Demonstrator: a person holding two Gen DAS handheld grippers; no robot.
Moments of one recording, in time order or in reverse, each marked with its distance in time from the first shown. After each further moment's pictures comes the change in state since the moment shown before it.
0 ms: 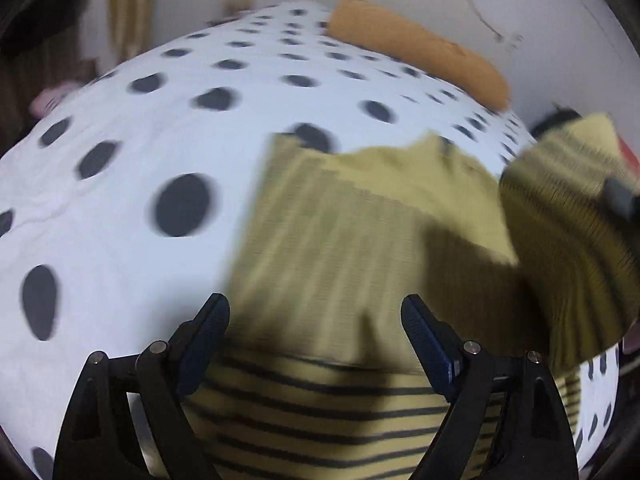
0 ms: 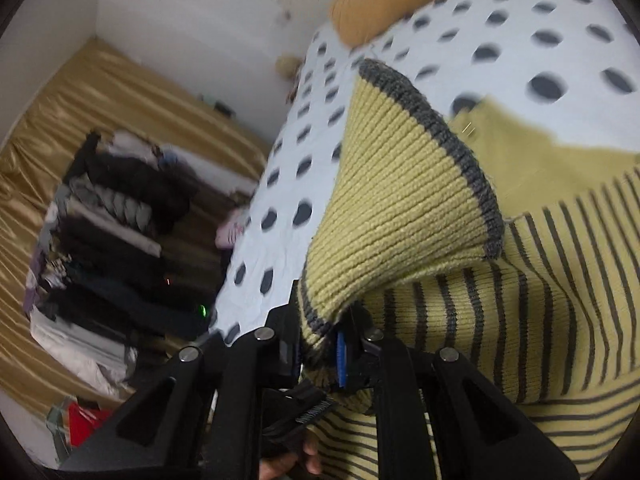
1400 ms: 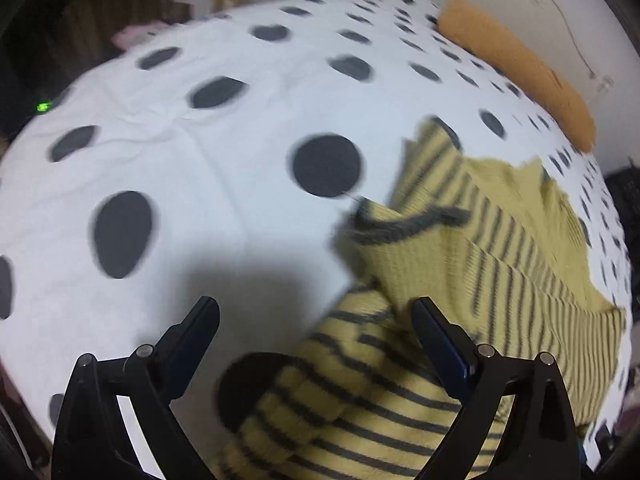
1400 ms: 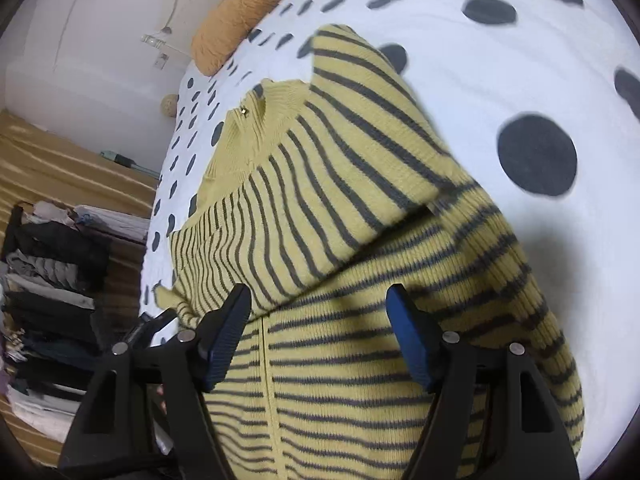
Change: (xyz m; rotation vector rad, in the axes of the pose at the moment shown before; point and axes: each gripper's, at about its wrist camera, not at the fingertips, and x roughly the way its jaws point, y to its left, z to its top) left arm -0.013 0.044 -0.013 -0.243 0.045 0.250; right arm -0.115 -0.146 -0.098 0.272 -0.117 -0.289
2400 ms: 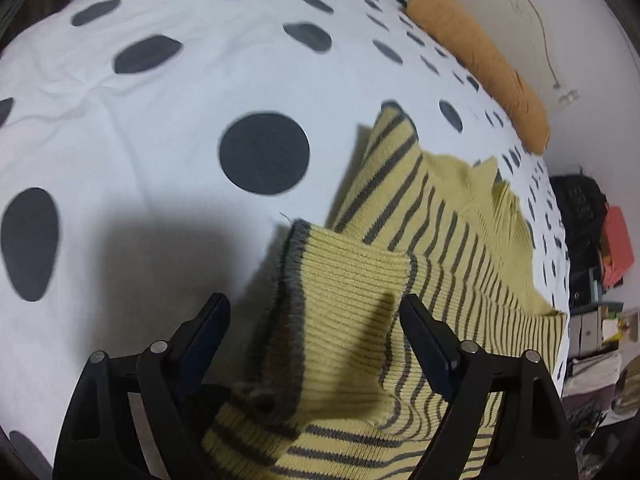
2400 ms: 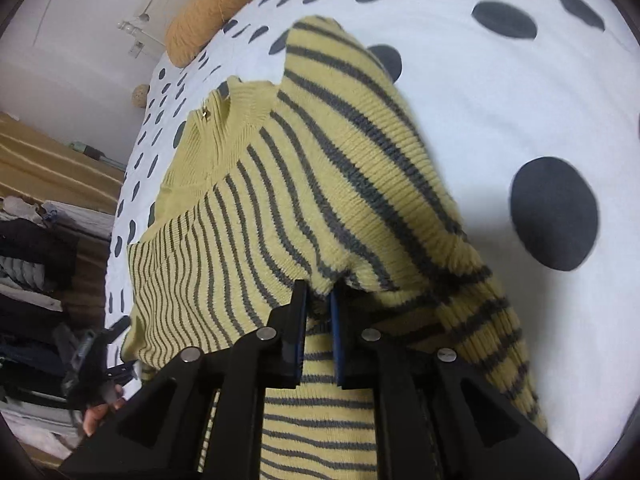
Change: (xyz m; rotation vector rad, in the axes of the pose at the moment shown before) left arm 0.048 -0.011 0.023 -0.016 0.188 -0.317; right arm 0.034 -0.020 0.038 0.003 0.042 -0.101
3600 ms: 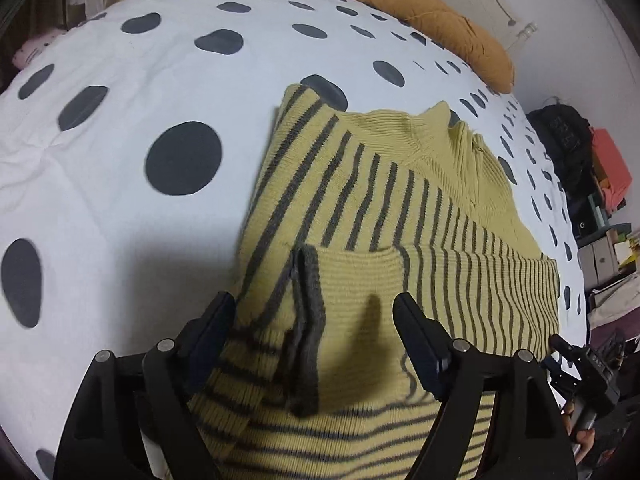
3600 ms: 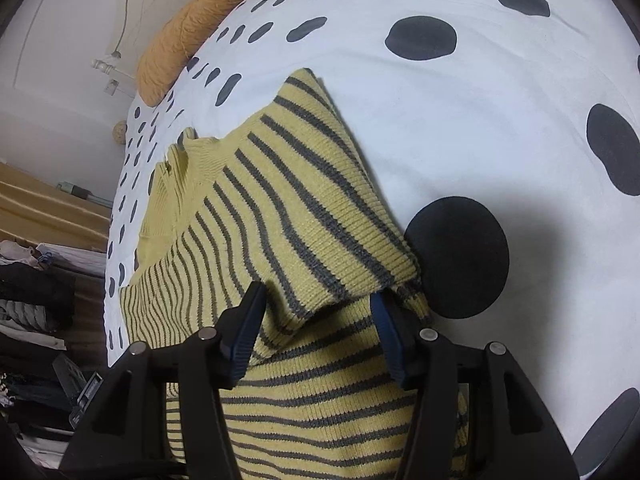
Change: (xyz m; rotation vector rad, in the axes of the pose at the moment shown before) left arm -0.025 -0.039 -0.024 0.226 0.031 0.015; right arm -0.031 -0.049 0.021 0.109 -0.058 -0.034
